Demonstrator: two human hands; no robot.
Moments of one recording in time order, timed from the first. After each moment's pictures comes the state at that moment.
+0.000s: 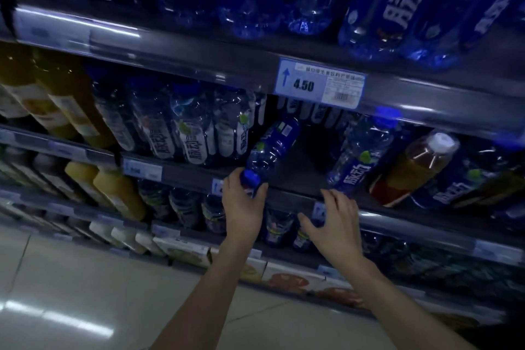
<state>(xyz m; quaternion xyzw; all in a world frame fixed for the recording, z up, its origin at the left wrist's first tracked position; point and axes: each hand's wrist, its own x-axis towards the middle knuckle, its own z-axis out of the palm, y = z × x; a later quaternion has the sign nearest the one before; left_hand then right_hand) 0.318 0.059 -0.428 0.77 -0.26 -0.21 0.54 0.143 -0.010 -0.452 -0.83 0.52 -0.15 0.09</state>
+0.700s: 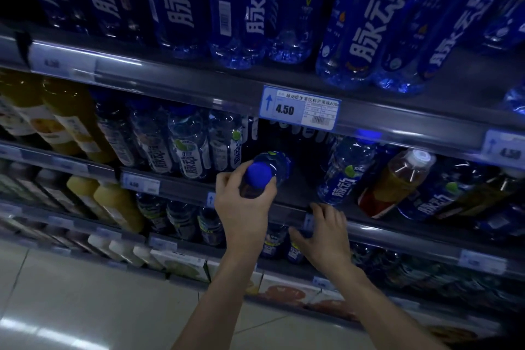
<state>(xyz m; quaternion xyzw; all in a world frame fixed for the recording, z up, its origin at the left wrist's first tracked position) 0.287 0.070 -0.352 0.69 -0.27 -0.10 0.67 0.142 -0.011 -0.443 -0.84 0.51 -0.13 0.10</state>
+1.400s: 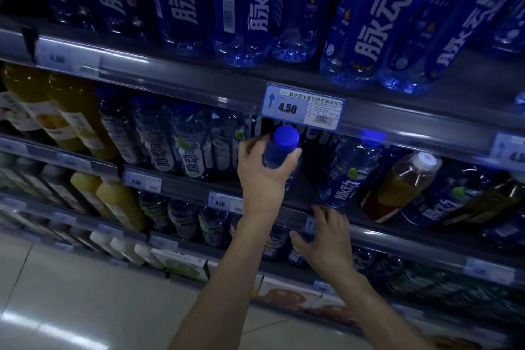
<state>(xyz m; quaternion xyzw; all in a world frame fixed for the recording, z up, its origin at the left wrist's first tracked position) 0.294 0.015 -0.339 0.68 -0.33 -0.10 0.65 0.139 -0.011 -0.444 -0.85 0.50 -0.13 0.11</state>
